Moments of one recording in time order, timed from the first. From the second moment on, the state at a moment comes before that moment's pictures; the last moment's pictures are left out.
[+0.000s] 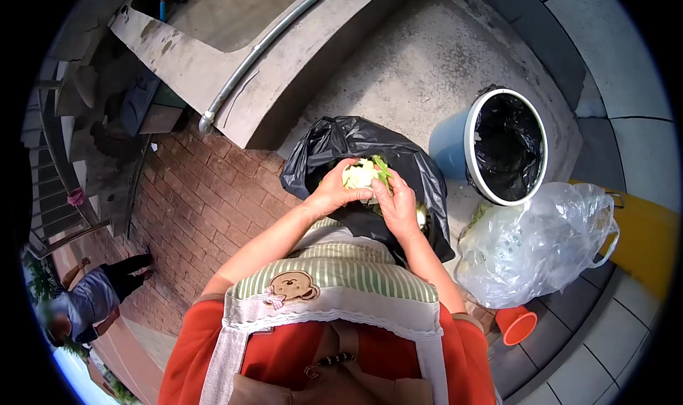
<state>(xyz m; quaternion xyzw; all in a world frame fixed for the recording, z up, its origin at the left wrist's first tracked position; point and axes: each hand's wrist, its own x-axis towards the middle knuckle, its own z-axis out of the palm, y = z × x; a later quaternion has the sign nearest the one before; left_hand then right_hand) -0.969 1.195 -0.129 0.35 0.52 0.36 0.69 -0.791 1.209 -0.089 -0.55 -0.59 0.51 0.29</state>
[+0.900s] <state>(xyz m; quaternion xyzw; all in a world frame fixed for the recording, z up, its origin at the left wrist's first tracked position) -0.912 1.166 -0.070 0.05 0.39 0.47 0.79 -0.718 1.205 -0.047 -0.41 -0.65 0.56 0.31</state>
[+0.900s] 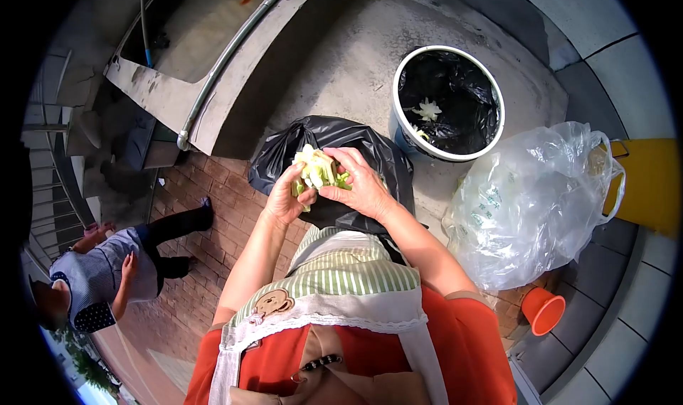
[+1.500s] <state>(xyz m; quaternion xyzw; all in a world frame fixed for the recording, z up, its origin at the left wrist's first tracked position) -0.914 1.169 -0.121 -0.07 0.28 0.40 0.87 -0.733 1.214 -0.082 -0.46 -0.68 0.42 0.39</state>
